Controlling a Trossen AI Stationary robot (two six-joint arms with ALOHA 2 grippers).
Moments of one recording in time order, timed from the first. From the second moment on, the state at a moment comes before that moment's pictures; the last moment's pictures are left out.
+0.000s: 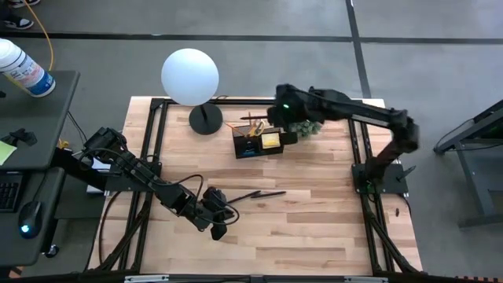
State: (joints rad) left arm -0.47 1.59 0.75 0.06 -0.43 -0.89; right arm -0.23 1.62 1.70 -0.95 0.23 -0.51
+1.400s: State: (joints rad) left arm -0.47 1.59 0.75 0.05 -0.46 -0.89; right arm -0.27 2.21 2.24 -1.32 0.17 -0.61
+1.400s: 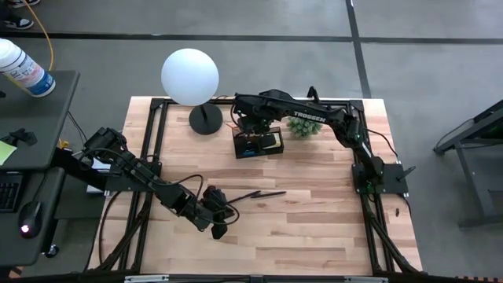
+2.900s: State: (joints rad) left arm -0.47 1.59 0.75 0.05 -0.47 -0.87; right arm 0.05 1.50 1.02 -0.29 -0.21 -0.07
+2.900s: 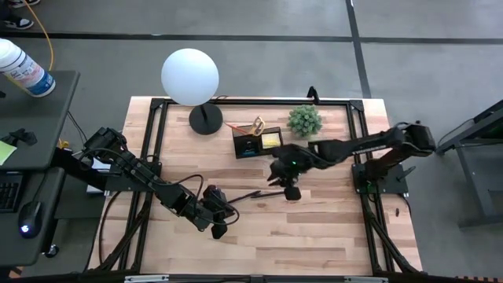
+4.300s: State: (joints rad) left arm -0.47 1.59 0.75 0.06 -0.39 -0.90; right arm 0.17 1.87 0.79 0.37 0.02 0.07
